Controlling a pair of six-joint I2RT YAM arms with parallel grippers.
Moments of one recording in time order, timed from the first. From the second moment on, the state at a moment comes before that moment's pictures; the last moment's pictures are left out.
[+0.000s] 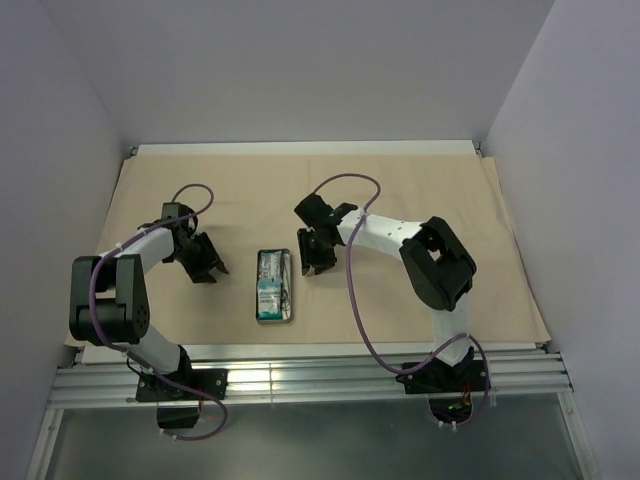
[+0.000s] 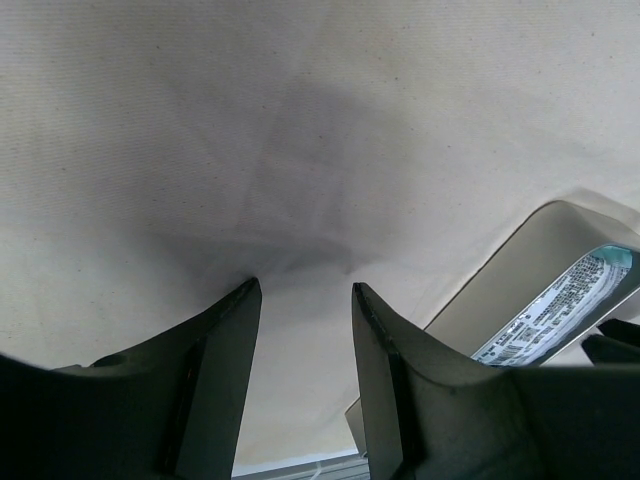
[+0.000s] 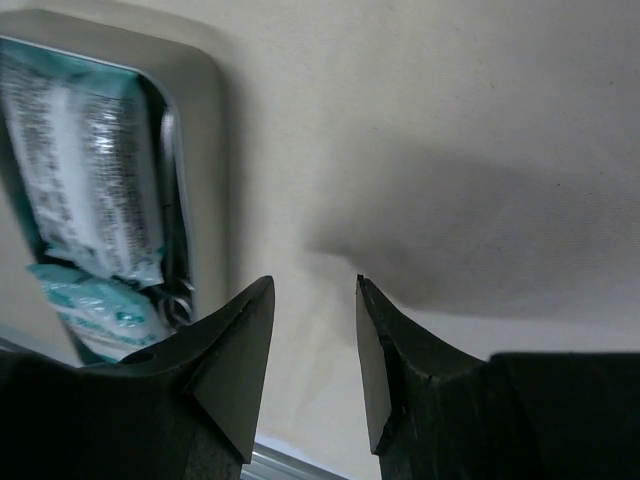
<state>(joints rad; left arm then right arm) 0.02 1.59 0.86 -0.56 0.24 -0.54 0.75 1.95 1.40 -0.63 -0.10 0.63</state>
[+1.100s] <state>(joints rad) 0.15 1.73 1.11 -0.61 -0.03 -0.56 0.41 1.86 1.27 -0.70 0.05 0.53</state>
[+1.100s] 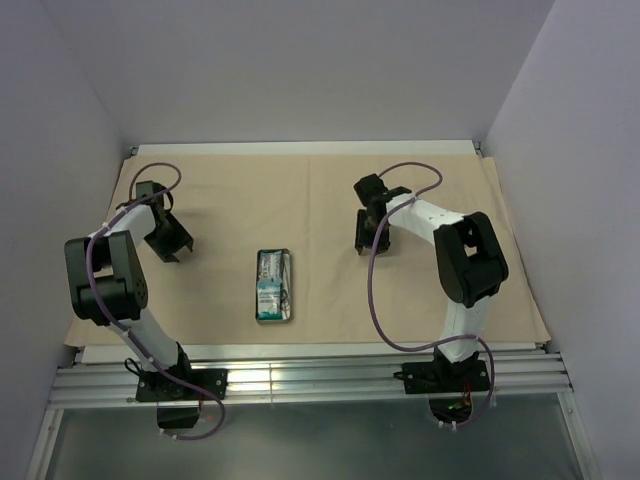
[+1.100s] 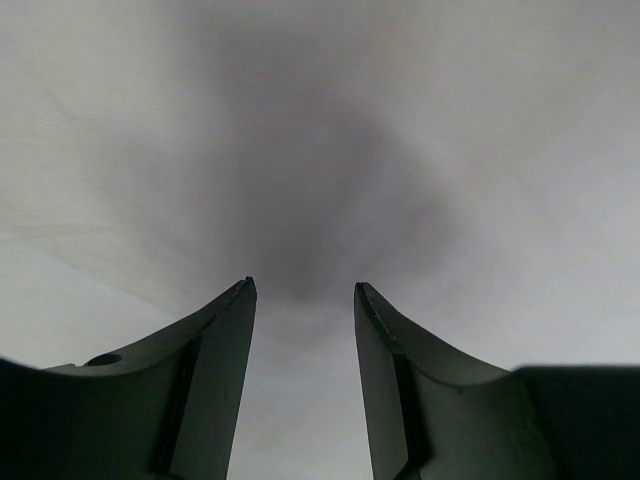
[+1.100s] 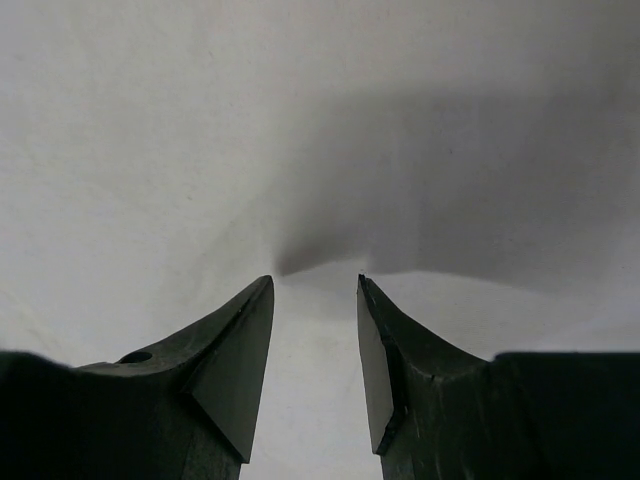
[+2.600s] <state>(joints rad) -0.28 1.54 1.01 -0.58 0.20 -0.50 0.26 1.61 1.30 -0.81 -0.02 0.47</state>
